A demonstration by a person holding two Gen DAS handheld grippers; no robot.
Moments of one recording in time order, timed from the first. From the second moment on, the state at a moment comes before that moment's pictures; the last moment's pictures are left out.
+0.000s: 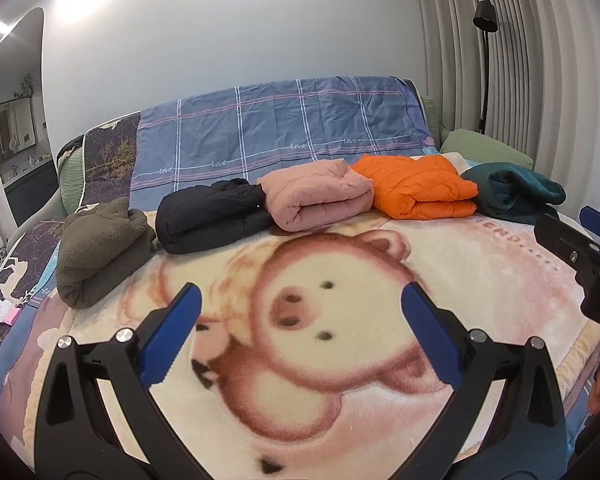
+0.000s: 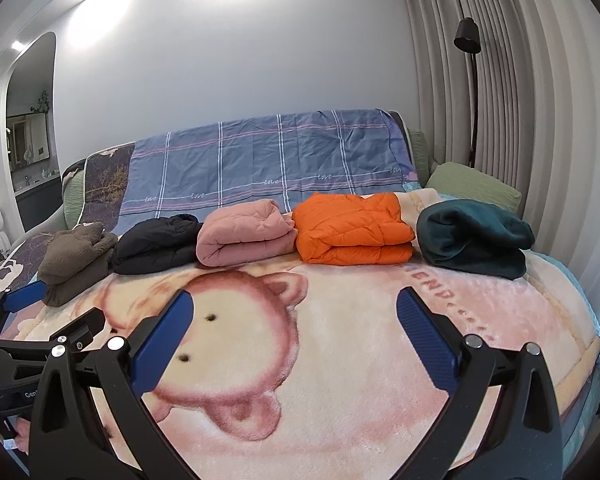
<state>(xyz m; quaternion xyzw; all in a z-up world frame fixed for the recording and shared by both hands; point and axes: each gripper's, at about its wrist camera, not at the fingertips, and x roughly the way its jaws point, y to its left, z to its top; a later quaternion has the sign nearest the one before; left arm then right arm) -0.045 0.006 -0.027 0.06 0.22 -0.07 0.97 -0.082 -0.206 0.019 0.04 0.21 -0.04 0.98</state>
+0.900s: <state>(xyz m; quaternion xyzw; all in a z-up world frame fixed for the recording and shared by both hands) -0.037 0.010 -0.034 0.06 0.23 -0.06 0.97 -0.072 -0.206 0.010 0.04 0.22 -0.04 0.97</state>
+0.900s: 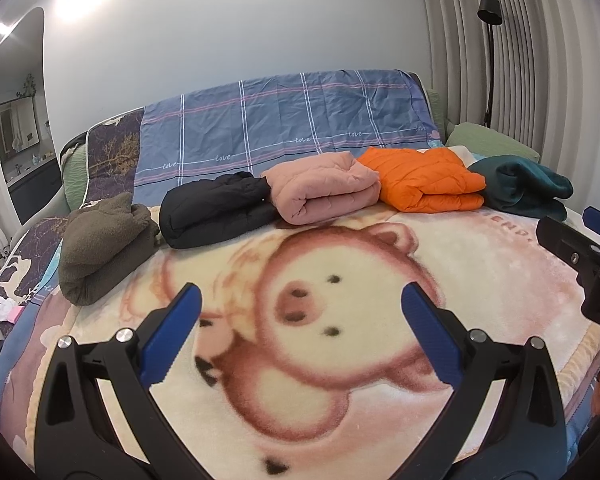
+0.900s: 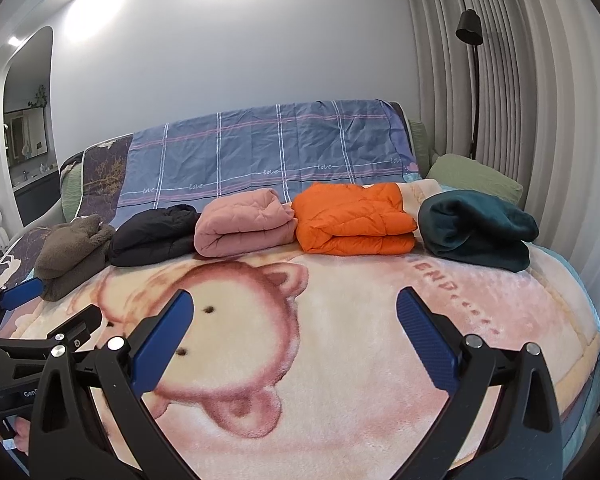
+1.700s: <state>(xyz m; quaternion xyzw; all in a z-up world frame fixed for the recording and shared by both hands) -0.035 0.015 -0.037 0.06 0.23 -0.06 0.97 -0.069 -0.204 0.006 0.04 0.23 -0.04 0.97</state>
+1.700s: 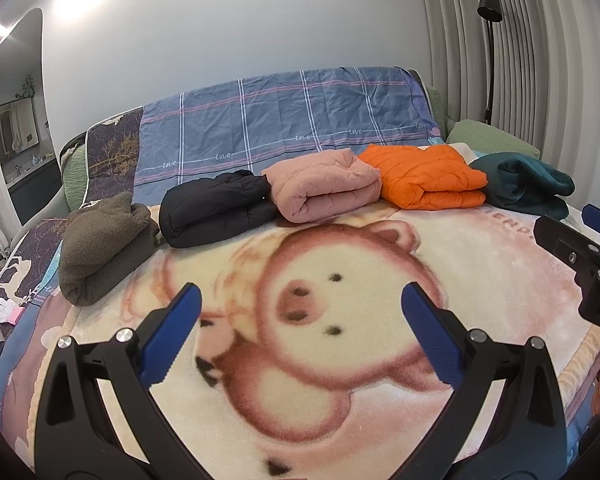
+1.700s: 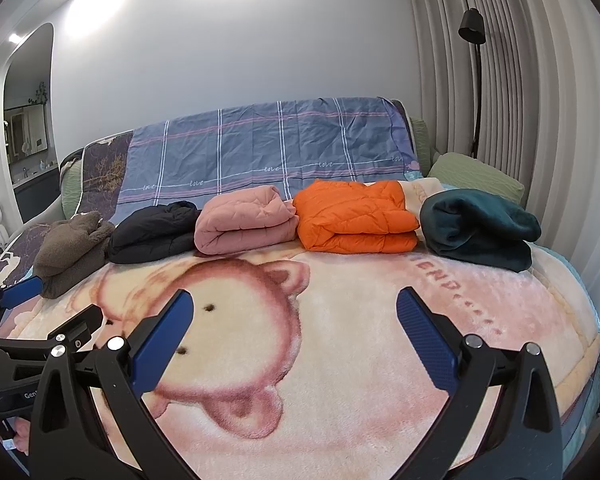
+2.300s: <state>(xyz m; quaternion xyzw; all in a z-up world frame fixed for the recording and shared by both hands) -0.032 0.021 -0.041 0.06 0.24 -0.06 0.97 -0.068 -0.203 0.001 0.04 0.23 -0.04 0.97</state>
